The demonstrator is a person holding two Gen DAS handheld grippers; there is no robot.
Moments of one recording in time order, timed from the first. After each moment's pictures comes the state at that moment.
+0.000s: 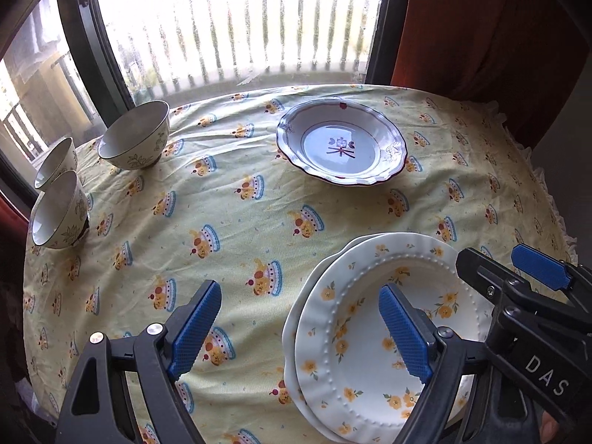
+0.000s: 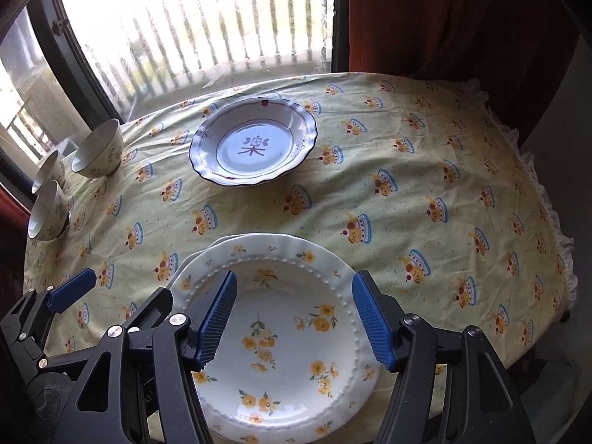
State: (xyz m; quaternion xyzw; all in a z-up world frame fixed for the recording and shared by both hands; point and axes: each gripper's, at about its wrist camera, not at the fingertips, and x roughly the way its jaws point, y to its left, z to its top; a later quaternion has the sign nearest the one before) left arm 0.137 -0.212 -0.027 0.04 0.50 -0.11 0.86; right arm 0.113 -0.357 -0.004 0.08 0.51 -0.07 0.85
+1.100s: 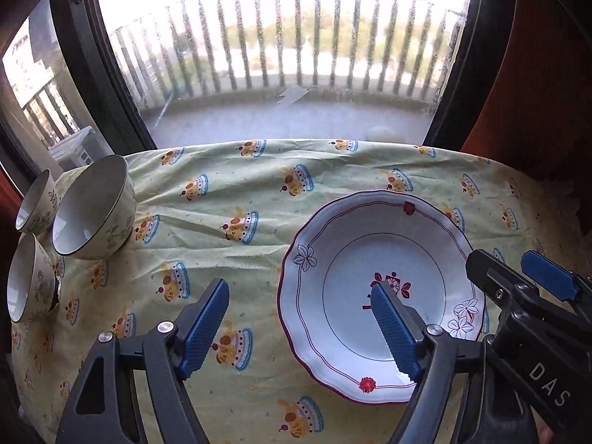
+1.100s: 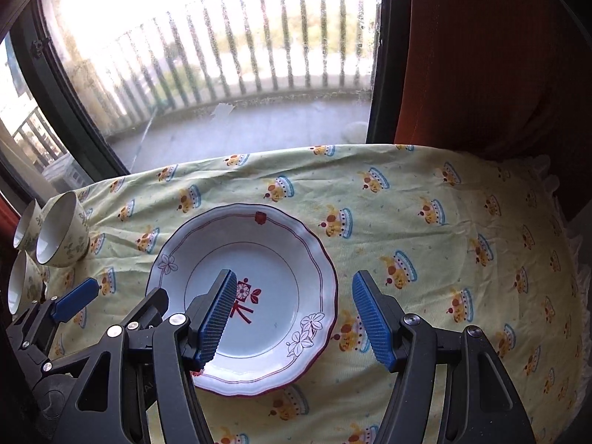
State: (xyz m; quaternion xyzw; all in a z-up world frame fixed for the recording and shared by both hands) left arm 0.314 -0.264 -0.065 0.01 0.49 -0.01 0.87; right arm 0.317 -0.405 -0.039 0.05 0.48 -0.01 0.87
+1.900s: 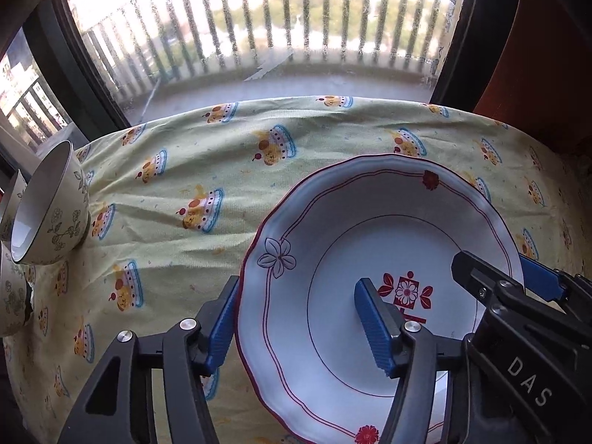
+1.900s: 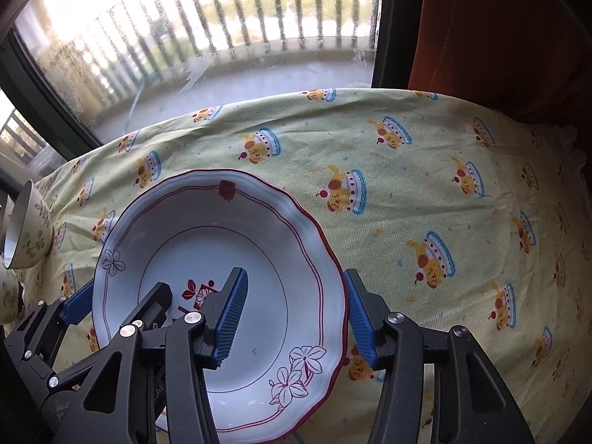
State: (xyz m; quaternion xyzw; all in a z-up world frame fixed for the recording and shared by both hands) left arm 0.339 -0.280 -0.114 0.03 0.53 -0.02 0.84; right arm 0.351 -0.408 -0.100 0.06 0.55 -0.02 0.84
